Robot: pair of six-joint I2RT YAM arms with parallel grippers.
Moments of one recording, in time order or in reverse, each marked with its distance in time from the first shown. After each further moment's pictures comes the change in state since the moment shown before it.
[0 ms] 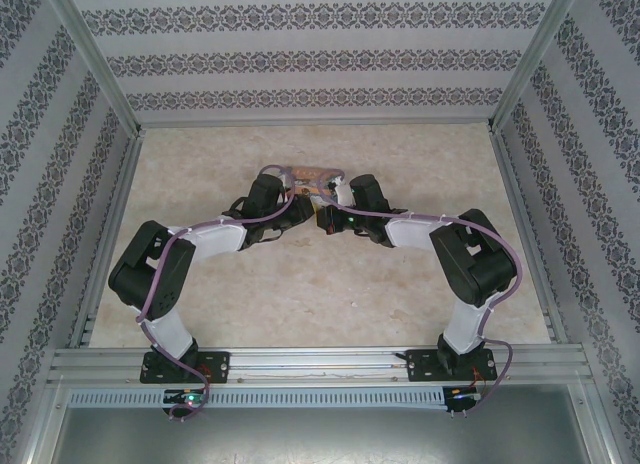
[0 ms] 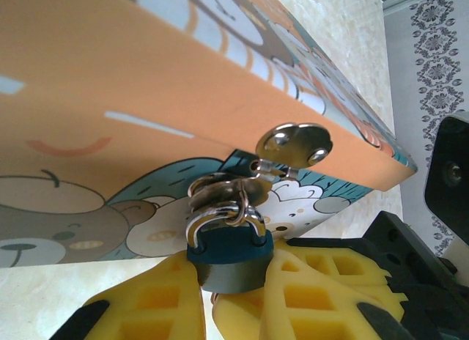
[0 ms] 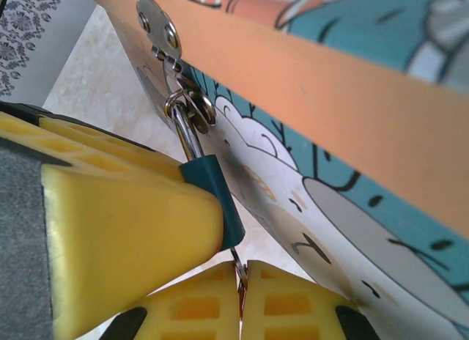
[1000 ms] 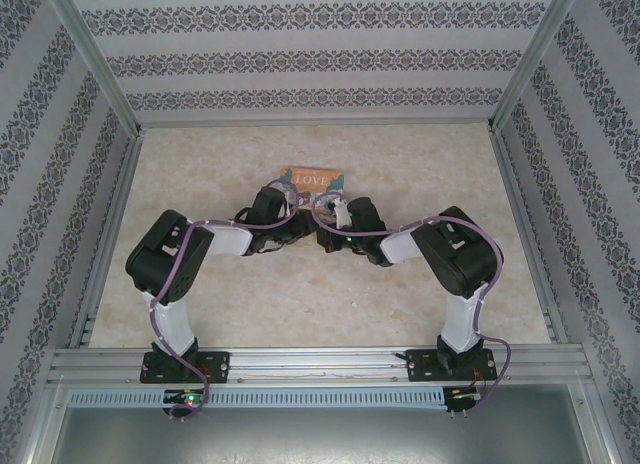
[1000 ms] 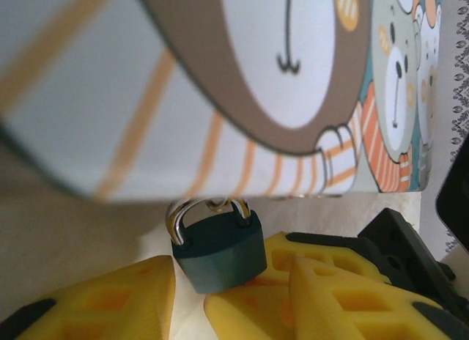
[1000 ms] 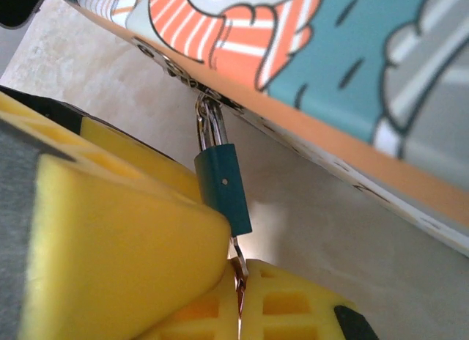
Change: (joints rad) left arm 0.012 0.116 -0.070 0.100 0.116 -0.030; right arm 0.043 0.097 -0.163 0.257 0.086 0.022
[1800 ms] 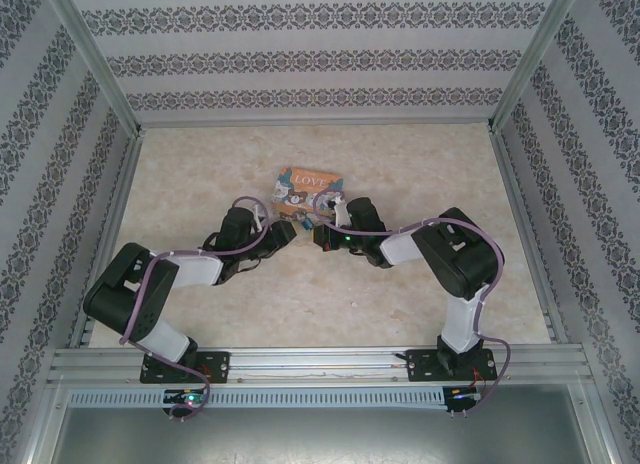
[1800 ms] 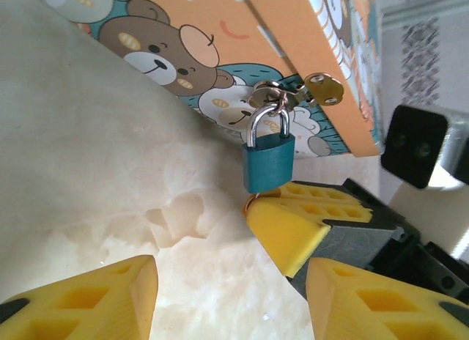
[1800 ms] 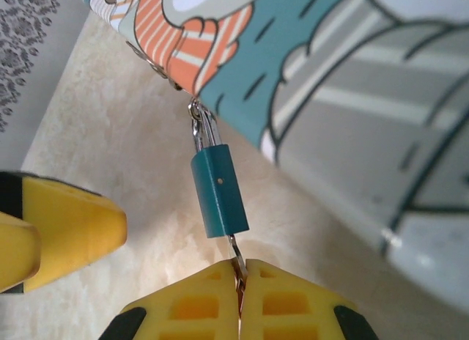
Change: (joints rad) left arm 0.063 -0.304 -0.359 0.209 -0.058 -0.129; right arm 0.005 -0.015 -0.009 0.049 -0.051 0.146
